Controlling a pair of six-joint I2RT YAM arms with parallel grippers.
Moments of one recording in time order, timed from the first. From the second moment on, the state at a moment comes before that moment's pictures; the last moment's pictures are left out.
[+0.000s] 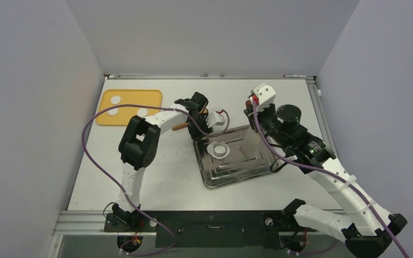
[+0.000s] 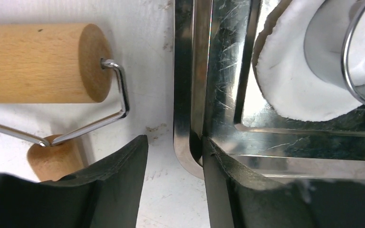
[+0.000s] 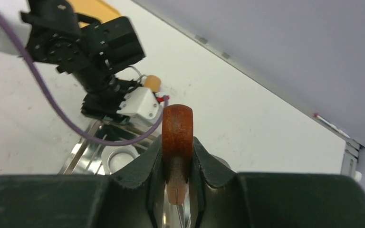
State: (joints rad) left arm -0.57 2.15 1.64 -0.73 0.22 0.70; right arm 0.65 0.97 1.16 -0.39 0.13 -0.17
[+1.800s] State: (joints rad) left arm -0.63 2.10 1.70 -0.71 0.45 0.61; right arm 0.58 1.14 0.89 0.01 0.34 0.14
